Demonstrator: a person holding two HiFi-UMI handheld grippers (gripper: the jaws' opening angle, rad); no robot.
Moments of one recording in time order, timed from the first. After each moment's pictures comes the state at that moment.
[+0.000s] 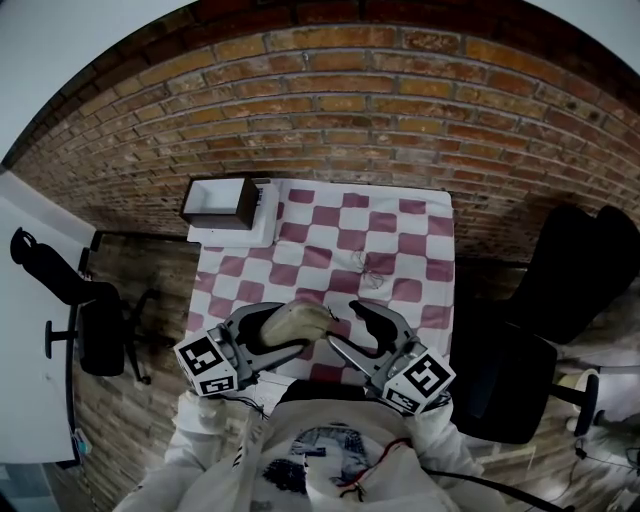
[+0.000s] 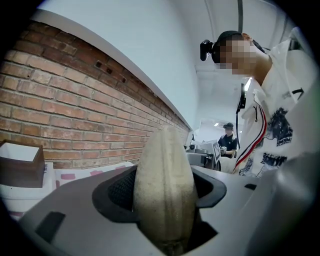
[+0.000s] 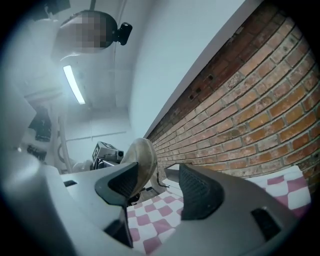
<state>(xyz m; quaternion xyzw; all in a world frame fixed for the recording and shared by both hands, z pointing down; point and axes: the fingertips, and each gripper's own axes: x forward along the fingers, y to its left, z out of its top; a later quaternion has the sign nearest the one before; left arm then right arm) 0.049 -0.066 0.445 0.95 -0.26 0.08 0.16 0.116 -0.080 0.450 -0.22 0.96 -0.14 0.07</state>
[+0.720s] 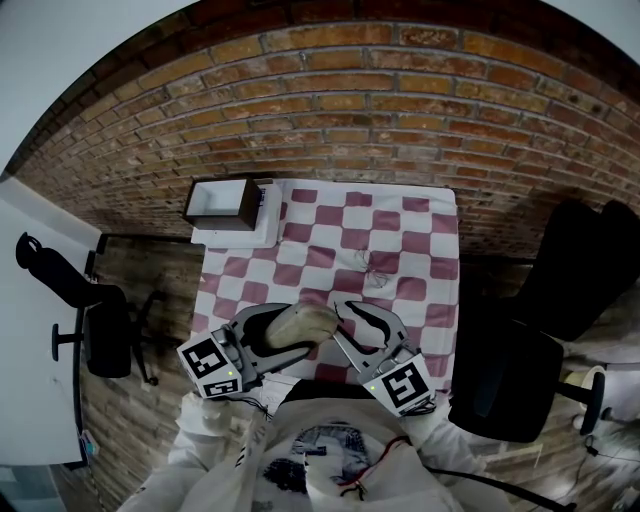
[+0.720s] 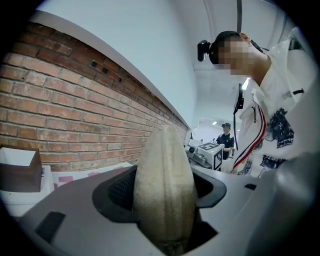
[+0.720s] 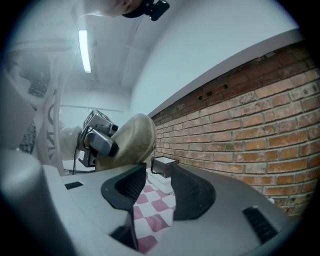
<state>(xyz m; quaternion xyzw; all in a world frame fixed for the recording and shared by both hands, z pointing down) 0.060 -0.066 0.438 0.95 -0.25 0.09 0.15 0.103 -0.088 0.459 -0.27 0.96 -0.01 -0.03</state>
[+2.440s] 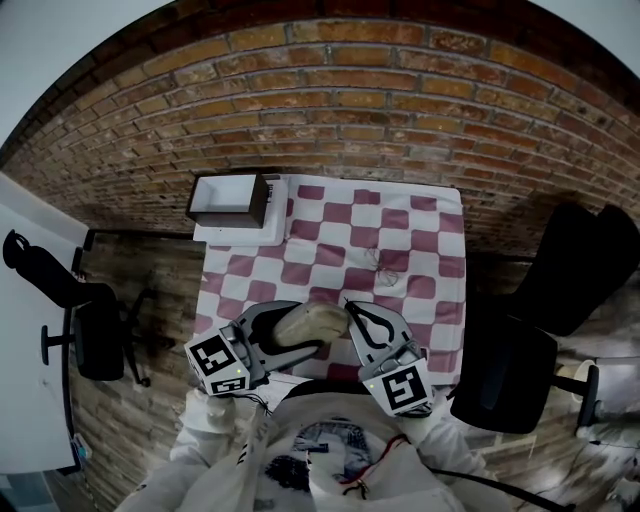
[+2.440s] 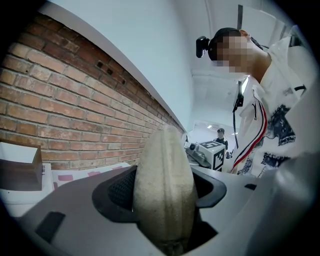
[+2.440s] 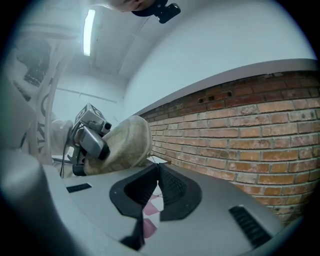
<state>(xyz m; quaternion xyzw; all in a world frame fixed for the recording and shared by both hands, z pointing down) 0.020 -0.069 0.441 0.96 -0.22 0.07 0.16 0.064 -0.100 0.451 -0.34 0.94 0.04 -0.07</state>
